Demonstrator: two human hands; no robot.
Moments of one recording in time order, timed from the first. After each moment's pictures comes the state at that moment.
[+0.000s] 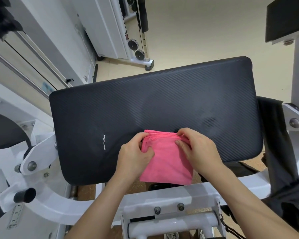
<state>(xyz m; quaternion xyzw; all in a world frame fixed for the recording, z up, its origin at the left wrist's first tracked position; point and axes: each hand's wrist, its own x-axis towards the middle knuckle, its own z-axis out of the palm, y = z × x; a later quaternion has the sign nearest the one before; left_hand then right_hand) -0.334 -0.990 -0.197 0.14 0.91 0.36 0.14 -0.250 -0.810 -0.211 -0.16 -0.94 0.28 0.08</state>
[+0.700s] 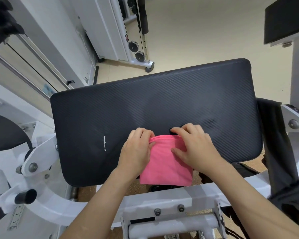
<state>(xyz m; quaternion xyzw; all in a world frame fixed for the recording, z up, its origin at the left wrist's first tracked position) -0.350 -0.981 -0.209 0.34 0.92 0.21 0.01 -0.259 -0.806 -0.205 -0.12 -0.97 0.21 0.00</state>
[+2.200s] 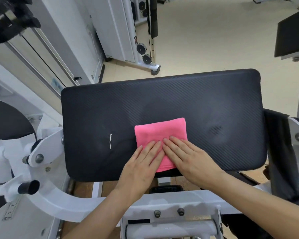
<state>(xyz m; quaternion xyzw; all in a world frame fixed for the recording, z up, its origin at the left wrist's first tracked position) -0.316 -1.020 -0.239 0.49 0.87 0.04 -0.05 -0.249 -0.812 -0.232 0.19 -0.98 -0.03 0.08</state>
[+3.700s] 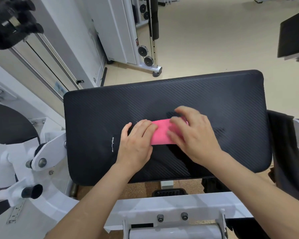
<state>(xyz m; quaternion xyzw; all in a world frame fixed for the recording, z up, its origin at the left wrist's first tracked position) -0.371 -0.998 -0.200 0.40 0.90 0.11 -0.11 -0.300 -0.809 -0.186 0.01 -0.96 0.14 0.25</state>
